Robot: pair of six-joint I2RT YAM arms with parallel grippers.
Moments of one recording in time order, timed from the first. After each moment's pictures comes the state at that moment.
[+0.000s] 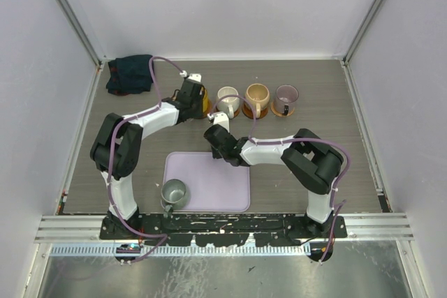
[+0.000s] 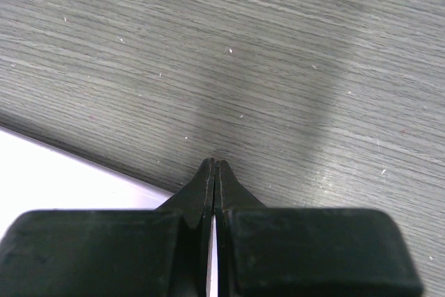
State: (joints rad) left arm -0.50 1.90 1.29 -0.17 -0.22 -0.35; right arm 0.94 1.85 1.00 0.03 0.37 0.53
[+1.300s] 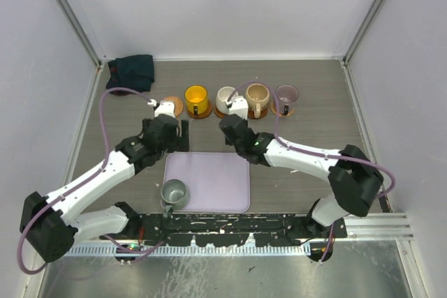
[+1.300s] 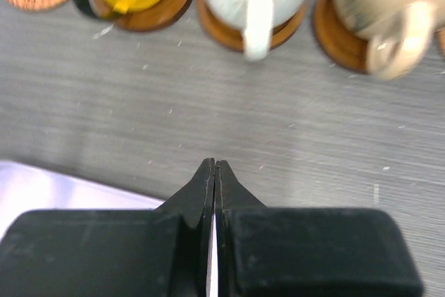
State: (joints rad) left arm -0.64 1.13 0.84 -0.47 -0.42 -0.45; right arm 0.92 1.55 0.96 -0.08 0.56 0.48
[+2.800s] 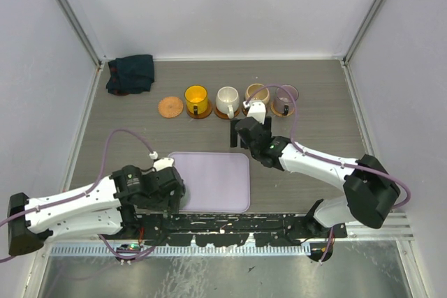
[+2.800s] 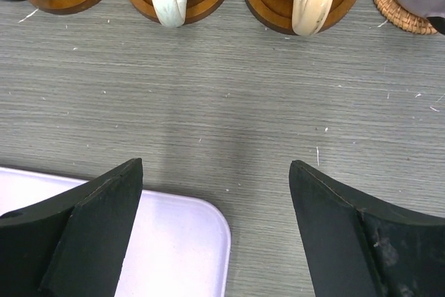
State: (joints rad) left arm -1.17 0.86 0.71 -1.18 -0.19 -1.03; right arm 0.83 1.38 0.82 -0.14 0.56 0.51
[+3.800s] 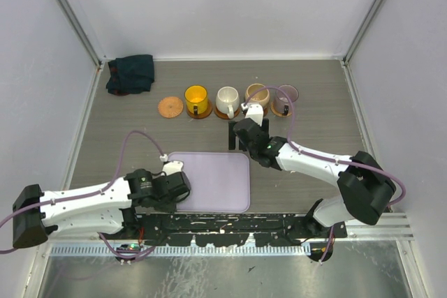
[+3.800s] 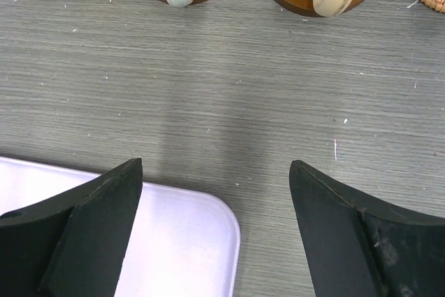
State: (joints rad) left arm -1.20 0.95 0.61 -1.00 -0.21 -1.00; right arm 0.83 1.42 0.82 -0.13 0.52 0.53
